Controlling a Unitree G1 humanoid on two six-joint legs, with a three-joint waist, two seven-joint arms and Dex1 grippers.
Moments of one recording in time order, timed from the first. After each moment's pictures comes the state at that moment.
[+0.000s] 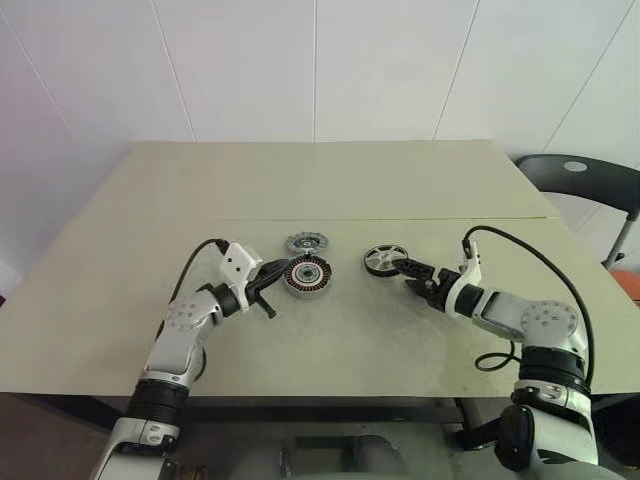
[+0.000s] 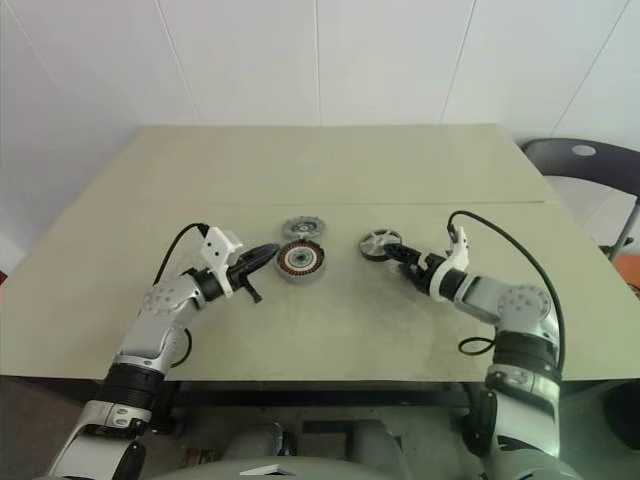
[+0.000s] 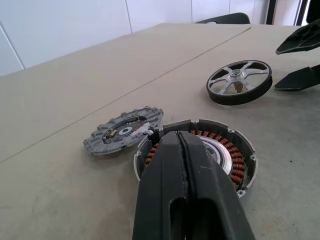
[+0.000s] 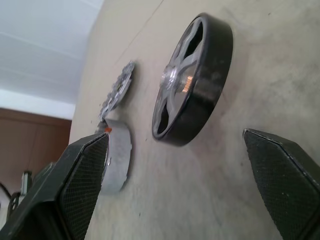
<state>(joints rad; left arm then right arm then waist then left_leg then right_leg) -0.28 0.33 -0.06 0.18 -0.20 0.01 -0.72 -0.49 -0.34 -0.50 0.38 0.88 1.19 0.31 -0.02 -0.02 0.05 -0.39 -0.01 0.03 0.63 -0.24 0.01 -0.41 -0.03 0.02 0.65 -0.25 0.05</state>
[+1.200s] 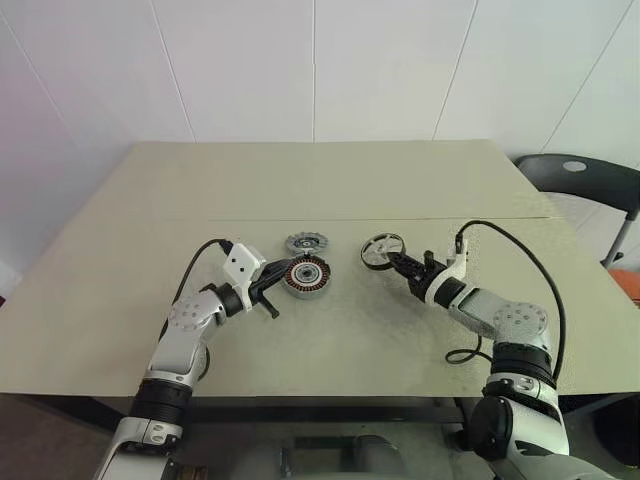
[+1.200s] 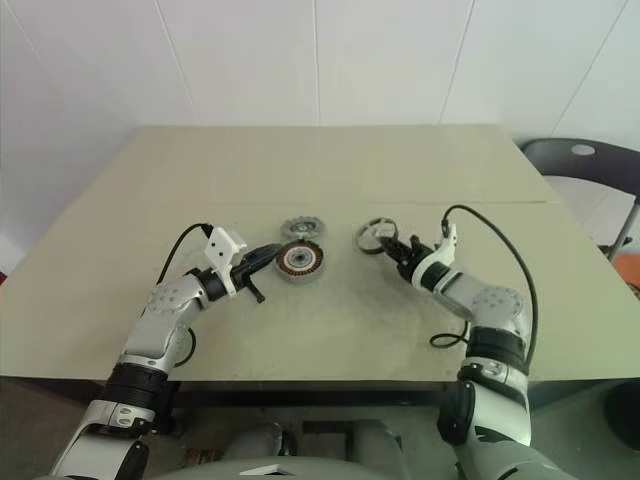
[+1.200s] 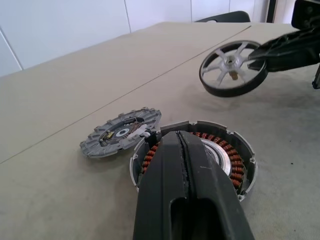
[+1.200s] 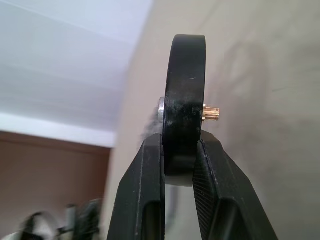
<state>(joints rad) -0.29 0.32 -0.07 0.18 -0.18 0.01 -0.72 -0.54 -0.23 -0.58 0.46 0.96 1.13 0.36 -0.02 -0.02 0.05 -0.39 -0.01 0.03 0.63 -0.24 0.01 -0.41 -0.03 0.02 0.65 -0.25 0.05</state>
